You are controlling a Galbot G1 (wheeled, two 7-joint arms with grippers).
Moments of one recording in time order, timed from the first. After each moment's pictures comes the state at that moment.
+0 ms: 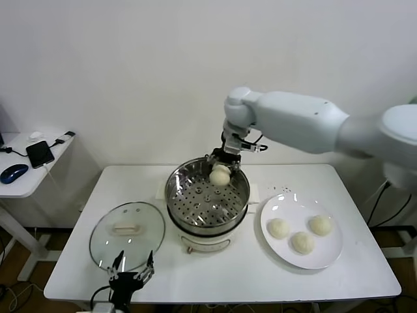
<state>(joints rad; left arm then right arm) 1.75 -1.46 -0.53 -2.03 -0.11 0.08 -0.07 0.51 1.38 -1.29 0.84 -0.13 0.75 -1.03</state>
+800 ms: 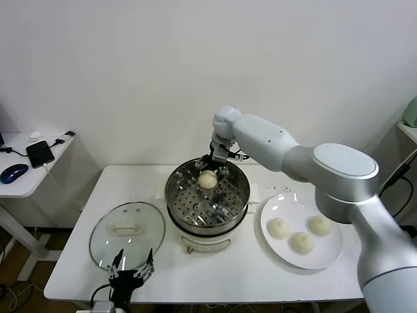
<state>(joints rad) 1.75 -1.46 -0.53 -2.03 -0.12 0.07 -0.07 0.45 1.47 -1.24 0.65 -0.11 0.82 -1.04</state>
